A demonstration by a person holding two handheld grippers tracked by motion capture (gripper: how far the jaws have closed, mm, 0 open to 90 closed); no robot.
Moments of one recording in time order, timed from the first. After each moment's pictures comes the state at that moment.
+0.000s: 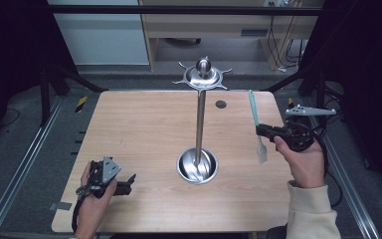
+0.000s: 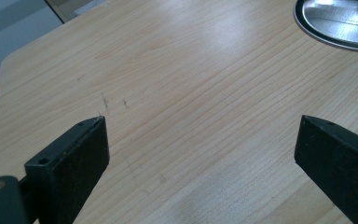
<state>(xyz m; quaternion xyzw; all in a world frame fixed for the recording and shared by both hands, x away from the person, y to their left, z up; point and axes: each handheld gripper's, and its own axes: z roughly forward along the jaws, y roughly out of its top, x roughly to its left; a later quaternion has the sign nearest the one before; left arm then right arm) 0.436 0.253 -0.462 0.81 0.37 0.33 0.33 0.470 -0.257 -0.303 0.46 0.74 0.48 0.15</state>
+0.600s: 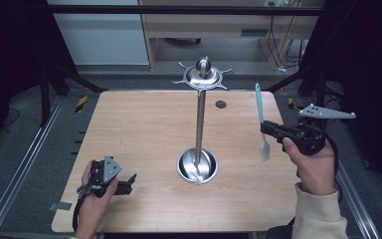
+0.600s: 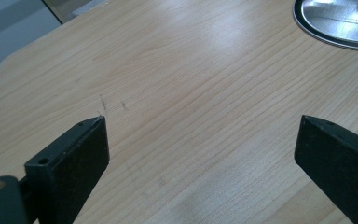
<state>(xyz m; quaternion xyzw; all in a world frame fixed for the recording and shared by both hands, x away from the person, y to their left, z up) 0.438 0.251 -0.462 0.81 0.36 0.33 0.33 0.447 -0.261 -0.280 0.42 0.72 0.53 0.17</state>
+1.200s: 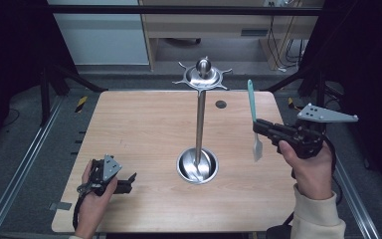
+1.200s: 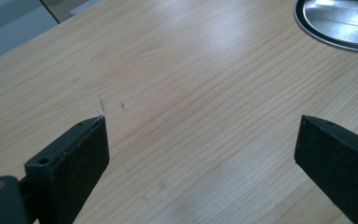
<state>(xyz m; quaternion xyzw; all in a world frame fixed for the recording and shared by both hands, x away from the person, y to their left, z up) 0.442 0.253 -0.465 0.81 0.36 0.32 0.33 0.428 -0.241 -0.262 0.35 0.72 0.58 0.17</state>
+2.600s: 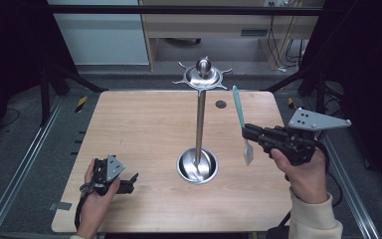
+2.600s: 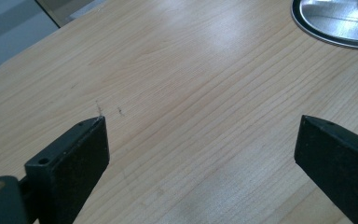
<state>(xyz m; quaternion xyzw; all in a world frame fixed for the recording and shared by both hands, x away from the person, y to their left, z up) 0.443 0.247 -0.465 0.81 0.35 0.33 0.32 0.416 -0.219 -0.256 0.28 0.74 0.59 0.17</state>
